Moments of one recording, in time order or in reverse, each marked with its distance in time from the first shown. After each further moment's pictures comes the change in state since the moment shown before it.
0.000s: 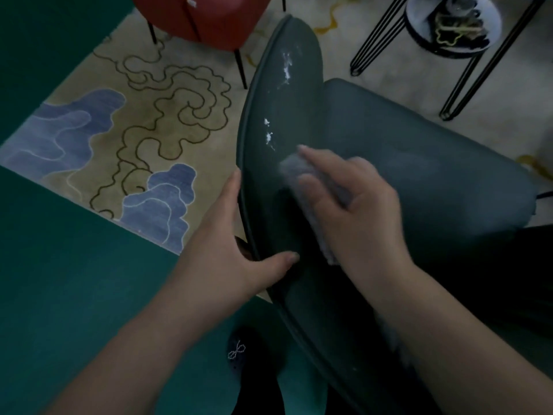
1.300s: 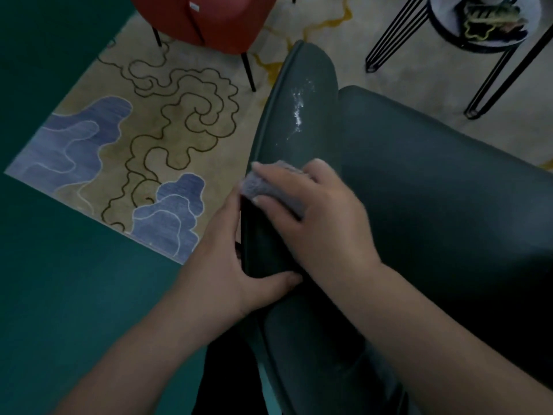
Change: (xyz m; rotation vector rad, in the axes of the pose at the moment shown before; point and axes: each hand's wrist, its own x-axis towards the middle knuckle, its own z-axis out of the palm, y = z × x) left_hand 0.079 0.014 -0.023 0.009 -0.067 -0.019; right_hand 0.089 -0.003 0.044 -0.286 -0.084 -0.170
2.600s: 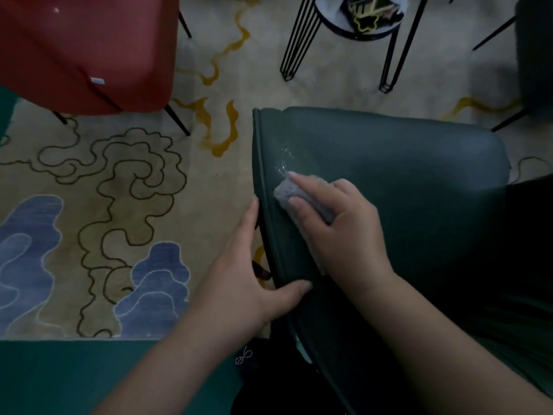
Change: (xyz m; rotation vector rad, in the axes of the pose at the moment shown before) left_hand 0.110 0.009 -0.069 0.223 -0.344 0.121; right_hand 0.061 0.005 0.021 0.094 0.323 0.475
